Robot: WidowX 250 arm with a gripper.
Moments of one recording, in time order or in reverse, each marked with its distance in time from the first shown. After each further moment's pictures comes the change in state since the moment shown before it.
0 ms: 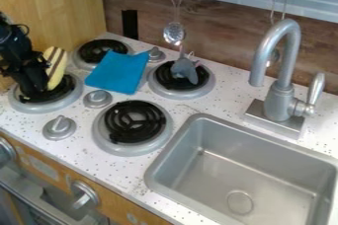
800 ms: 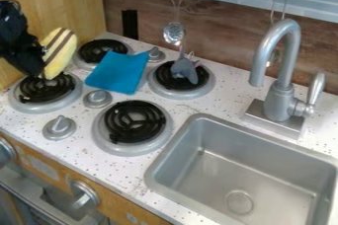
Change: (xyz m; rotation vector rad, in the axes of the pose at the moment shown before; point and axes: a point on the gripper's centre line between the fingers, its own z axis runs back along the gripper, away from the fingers) arm -0.027 -0.103 0.044 -0.011 -0.100 -0.313
